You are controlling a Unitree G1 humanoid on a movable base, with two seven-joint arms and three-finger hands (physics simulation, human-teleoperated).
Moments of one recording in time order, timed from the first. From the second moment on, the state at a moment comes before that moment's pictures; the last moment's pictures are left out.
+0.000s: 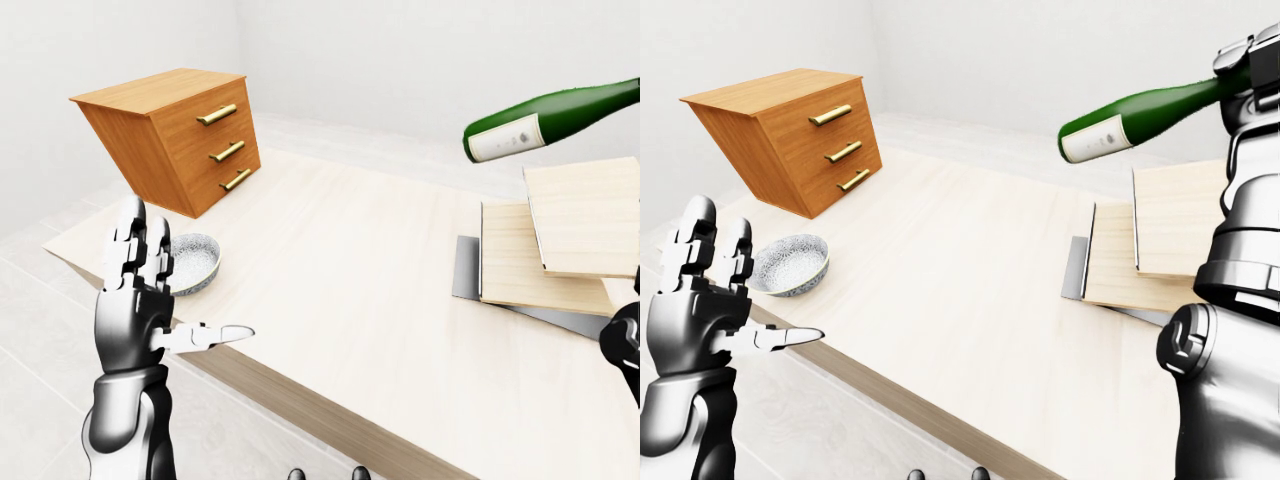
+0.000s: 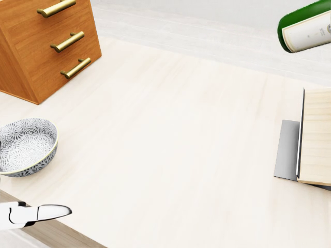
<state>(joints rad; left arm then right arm) 0.12 0.03 0.29 -0.66 -0.10 0.09 -0.18 -1.14 -0.81 -0.35 0.86 1.01 0.09 -0.02</state>
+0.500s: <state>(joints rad) 0.12 0.03 0.29 -0.65 -0.10 0.09 -0.18 -0.97 -0.96 -0.42 0.71 1.24 0.09 -0.12</state>
